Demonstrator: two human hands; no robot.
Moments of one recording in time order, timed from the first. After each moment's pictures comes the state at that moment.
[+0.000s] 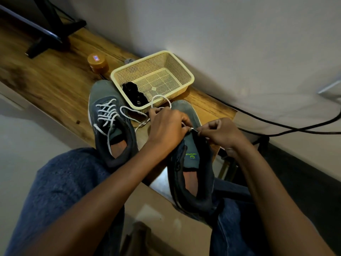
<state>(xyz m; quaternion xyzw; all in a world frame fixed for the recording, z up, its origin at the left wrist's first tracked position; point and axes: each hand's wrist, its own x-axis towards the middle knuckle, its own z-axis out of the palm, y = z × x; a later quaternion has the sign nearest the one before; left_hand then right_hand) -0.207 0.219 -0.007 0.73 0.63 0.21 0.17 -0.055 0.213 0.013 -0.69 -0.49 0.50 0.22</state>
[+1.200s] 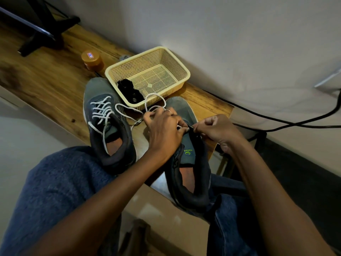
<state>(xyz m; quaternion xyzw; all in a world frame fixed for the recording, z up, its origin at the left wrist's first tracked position) -0.196 0.207 -0.033 0.71 0.66 0.21 0.10 -0.056 0.211 0.008 -0.69 -0.46 0.50 0.25</state>
